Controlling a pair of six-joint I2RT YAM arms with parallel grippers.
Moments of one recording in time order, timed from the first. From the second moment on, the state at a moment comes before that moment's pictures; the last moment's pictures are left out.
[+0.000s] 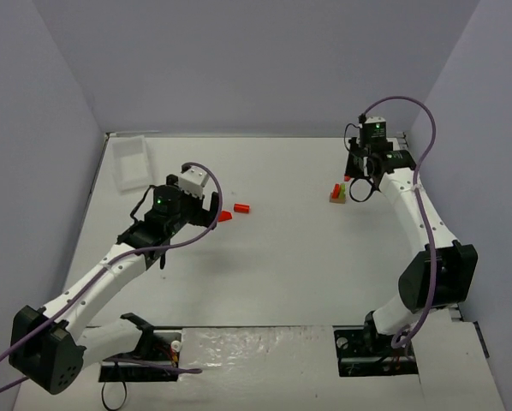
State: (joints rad) left arm -0.49 1.10 0.83 -0.12 -0.02 0.00; right arm 0.14 1.55 1.44 -0.66 0.13 0.22
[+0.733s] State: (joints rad) left arm -0.45 1.11 0.75 -0.19 -0.05 -0.03; right arm 0.00 1.77 1.43 -0.53 0.05 0.12
